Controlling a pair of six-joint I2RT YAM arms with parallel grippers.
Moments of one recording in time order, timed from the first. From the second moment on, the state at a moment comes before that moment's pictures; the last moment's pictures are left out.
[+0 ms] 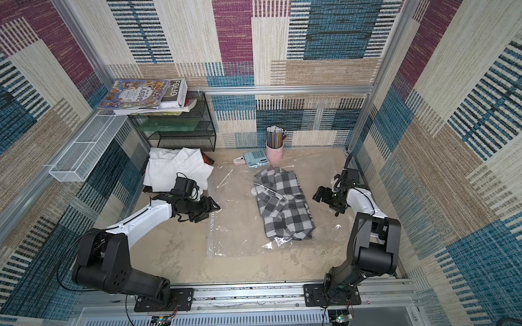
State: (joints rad) left arm -0.22 1.47 0.91 -0.53 0.43 -0.70; right arm -0.20 1.57 1.02 -0.64 -0.36 0.16
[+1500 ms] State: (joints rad) left arm -0.33 1.67 0.90 -0.28 0.61 -0.67; right arm -0.33 1.56 1.11 -0.63 -0.34 0.18
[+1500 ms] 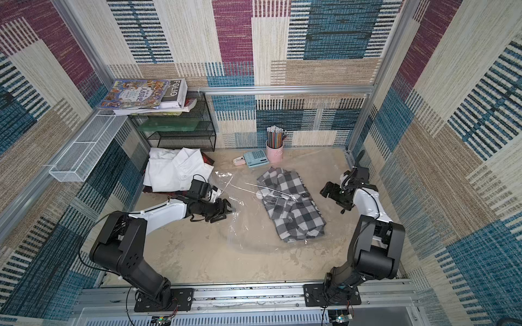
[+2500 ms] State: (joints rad) left arm -0.34 1.72 0.87 -0.12 0.70 -0.68; right arm -0.30 1.83 1.11 -0.51 -0.24 0.14
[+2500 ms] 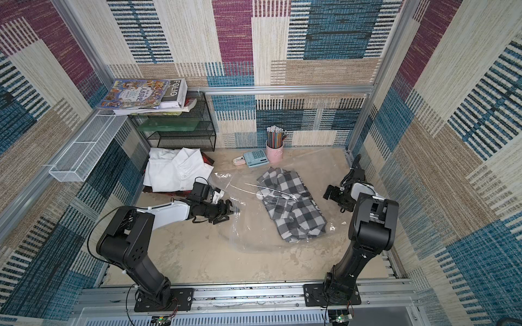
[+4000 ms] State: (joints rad) left arm -0.45 1.85 0.81 0.39 0.70 -1.06; right arm -0.12 1.18 1.29 -0.71 -0.64 0.29
